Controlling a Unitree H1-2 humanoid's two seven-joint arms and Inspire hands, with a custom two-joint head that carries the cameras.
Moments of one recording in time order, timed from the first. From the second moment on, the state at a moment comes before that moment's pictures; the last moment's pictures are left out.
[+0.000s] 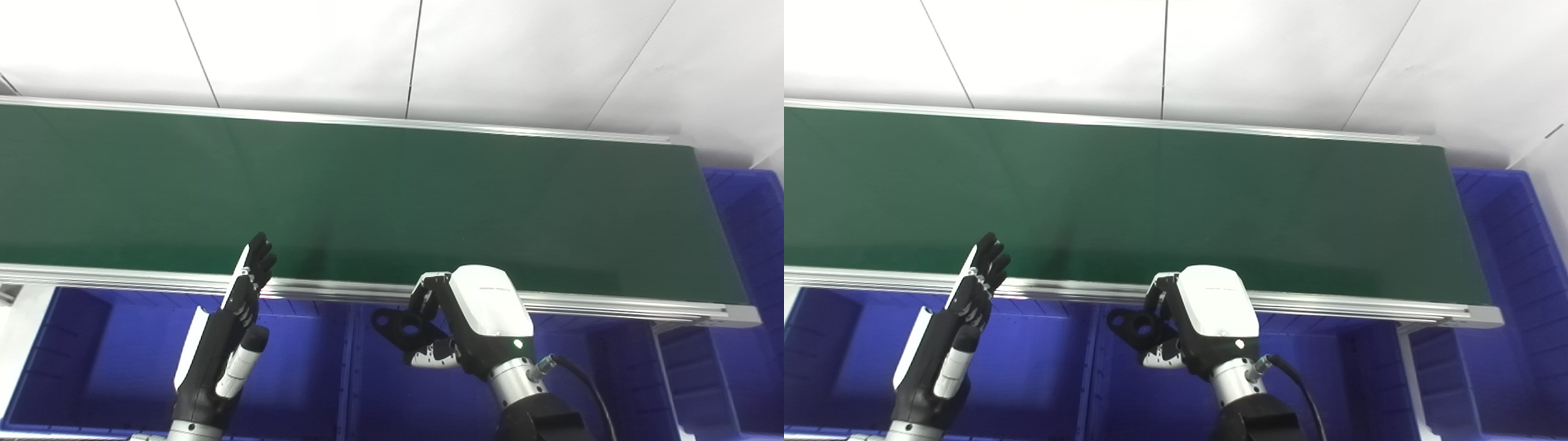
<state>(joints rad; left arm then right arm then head) 0.65 0.08 -0.20 -0.48 0.06 -0.17 -0.06 0.36 -0.03 0.54 -0.60 -1.35 0.30 0.47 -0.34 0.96</state>
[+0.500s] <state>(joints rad) 0.65 0.08 -0.20 -0.51 0.03 -0.15 -0.06 0.35 -0.04 0.52 -0.34 -1.31 0.30 0.42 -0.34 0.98</state>
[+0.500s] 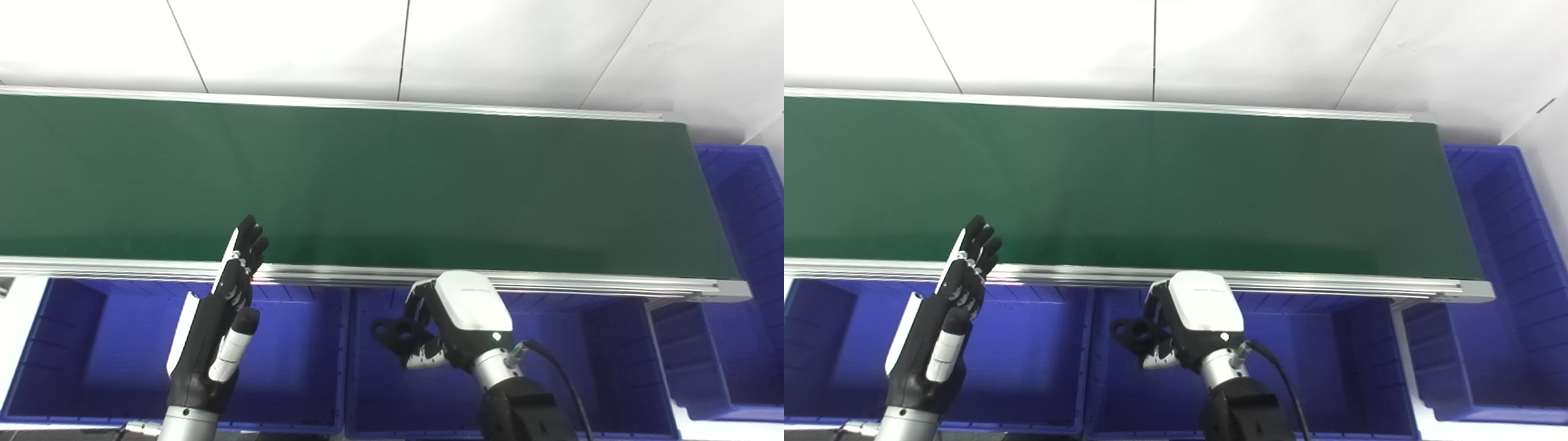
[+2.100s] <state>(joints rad) 0.65 0.06 -0.21 -0.50 0.06 -0.11 -0.06 0.63 0.03 0.22 -0.78 -0.63 0.32 0.56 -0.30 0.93</state>
